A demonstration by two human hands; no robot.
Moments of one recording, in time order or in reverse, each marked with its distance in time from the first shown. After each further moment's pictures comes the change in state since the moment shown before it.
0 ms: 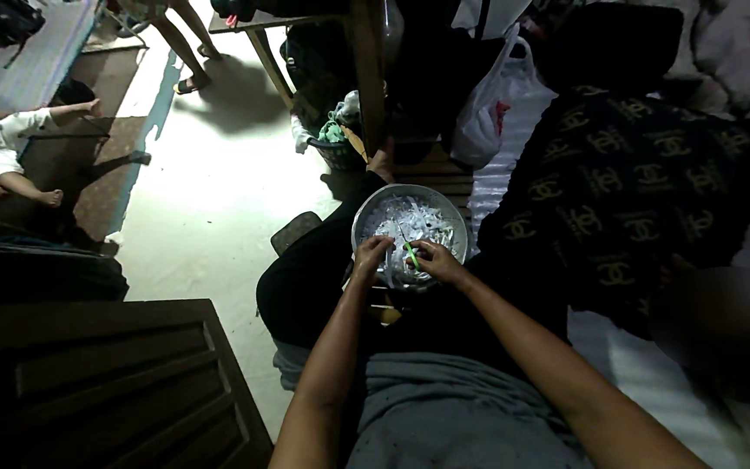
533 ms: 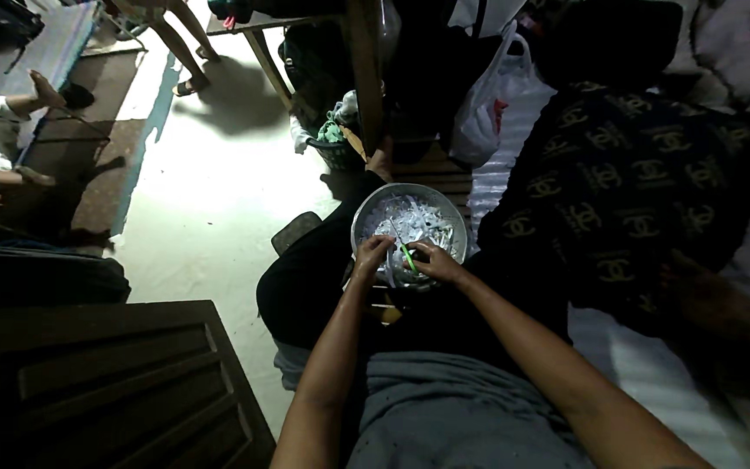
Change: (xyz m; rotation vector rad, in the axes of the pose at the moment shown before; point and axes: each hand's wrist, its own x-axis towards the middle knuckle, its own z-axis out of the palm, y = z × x) left_hand 0.001 -0.002 -0.001 0.046 -0.035 0.002; right_hand 0.001 0.003 0.000 -0.114 -0.063 -0.006
